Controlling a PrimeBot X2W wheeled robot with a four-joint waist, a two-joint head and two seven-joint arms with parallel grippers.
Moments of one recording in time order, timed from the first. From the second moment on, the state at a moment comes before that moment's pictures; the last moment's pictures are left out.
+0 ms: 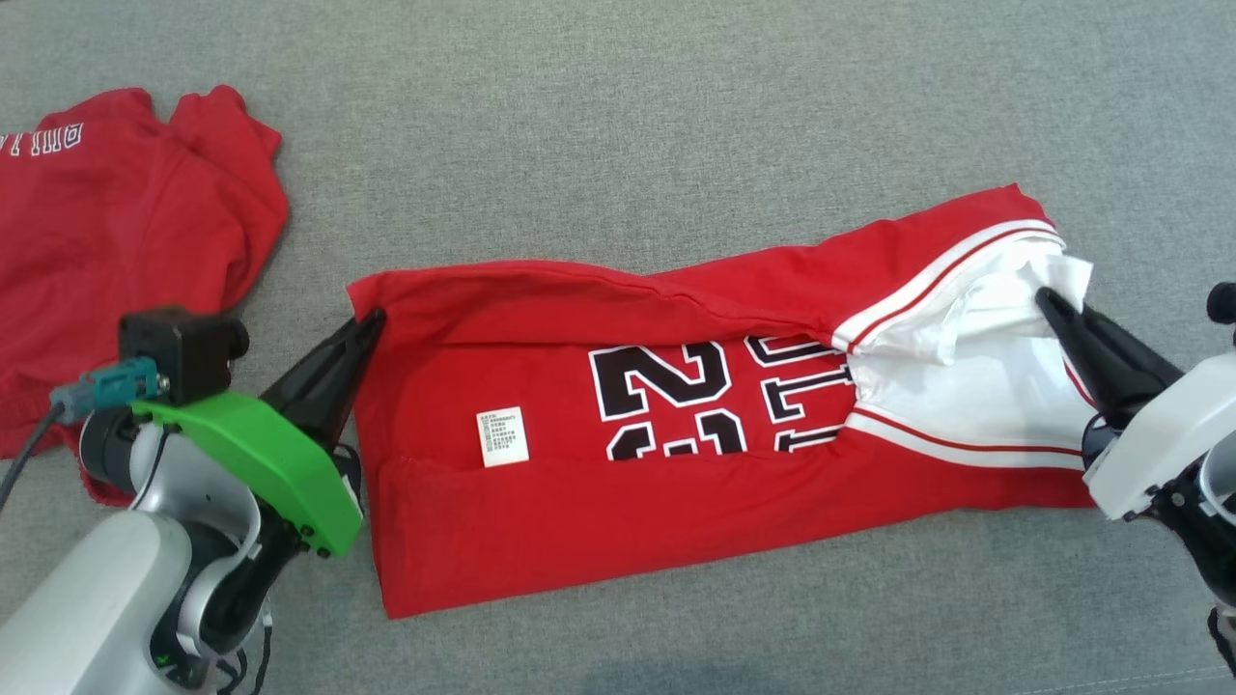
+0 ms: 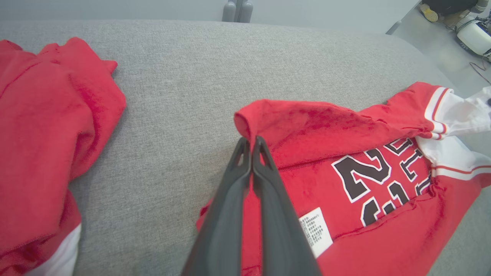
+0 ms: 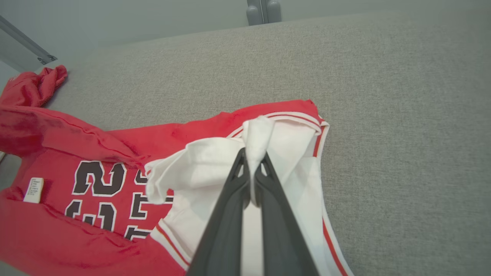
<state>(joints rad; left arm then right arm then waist) -0.45 0.63 -0.60 -0.09 -0.94 0.08 0.19 -0.18 -0.44 0.01 -0.19 0.66 0.13 0.42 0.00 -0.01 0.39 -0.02</state>
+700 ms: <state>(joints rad) -0.20 0.63 -0.67 0.03 -0.74 0.10 -0.12 -0.08 -0.50 -0.01 -0.18 0.65 0.13 0.42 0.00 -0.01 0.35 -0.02</state>
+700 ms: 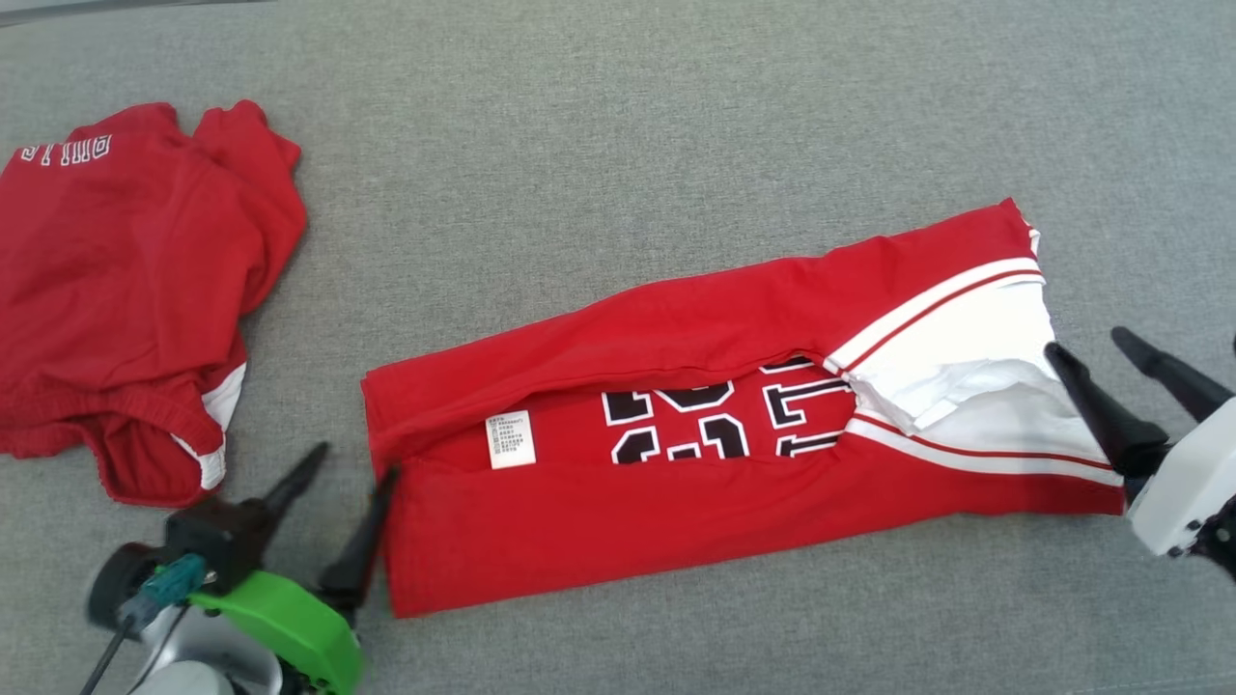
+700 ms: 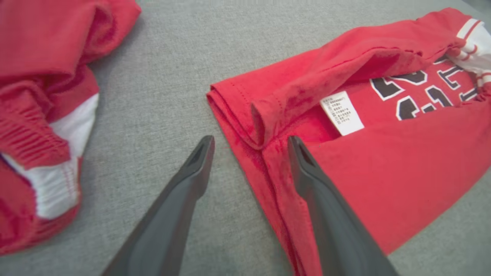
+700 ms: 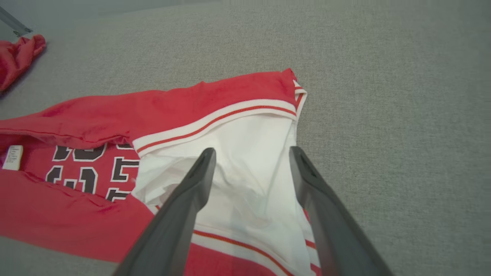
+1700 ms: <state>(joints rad) -0.02 0.42 -0.34 -0.01 -0.48 0.17 -0.26 -0.25 -0.48 0.01 0.12 0.83 0.13 0.66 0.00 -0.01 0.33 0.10</state>
